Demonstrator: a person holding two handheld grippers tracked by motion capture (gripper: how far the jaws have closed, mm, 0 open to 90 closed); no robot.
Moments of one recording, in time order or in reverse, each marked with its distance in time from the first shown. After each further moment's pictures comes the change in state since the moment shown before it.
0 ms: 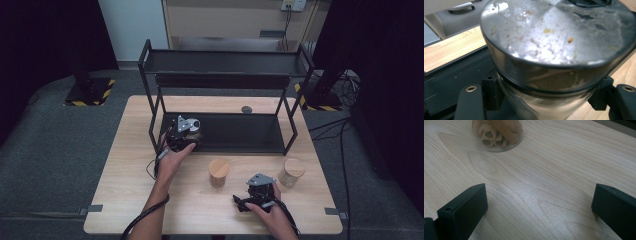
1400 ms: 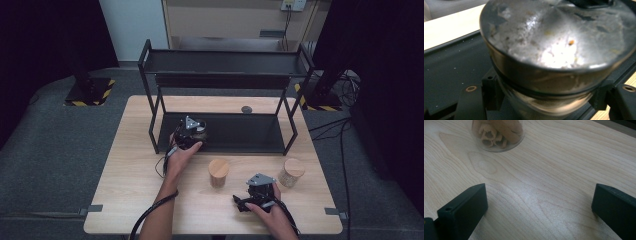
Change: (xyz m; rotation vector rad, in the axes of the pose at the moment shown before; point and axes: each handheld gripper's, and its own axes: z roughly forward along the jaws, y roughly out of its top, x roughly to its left) left arm 0.004 -0.002 0.040 0.061 -0.028 -0.076; right arm 0.000 0.000 0.000 0.000 0.000 -0.002
